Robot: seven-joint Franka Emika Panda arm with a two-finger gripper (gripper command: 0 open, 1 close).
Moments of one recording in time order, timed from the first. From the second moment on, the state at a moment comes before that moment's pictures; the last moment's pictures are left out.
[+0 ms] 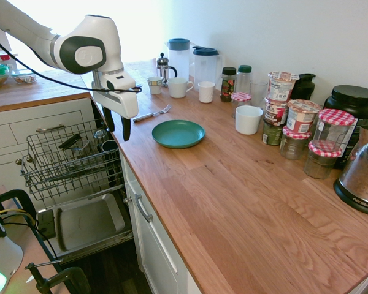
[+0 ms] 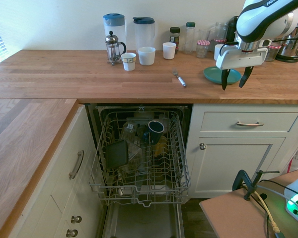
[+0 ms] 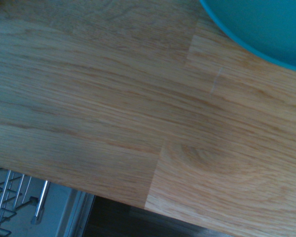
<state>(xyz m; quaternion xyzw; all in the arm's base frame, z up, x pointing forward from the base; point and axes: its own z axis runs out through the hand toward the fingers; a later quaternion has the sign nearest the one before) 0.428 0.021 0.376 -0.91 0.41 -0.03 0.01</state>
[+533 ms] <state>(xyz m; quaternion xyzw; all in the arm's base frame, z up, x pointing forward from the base) 0.457 0.040 0.395 -0.92 0.39 -0.05 0.02</state>
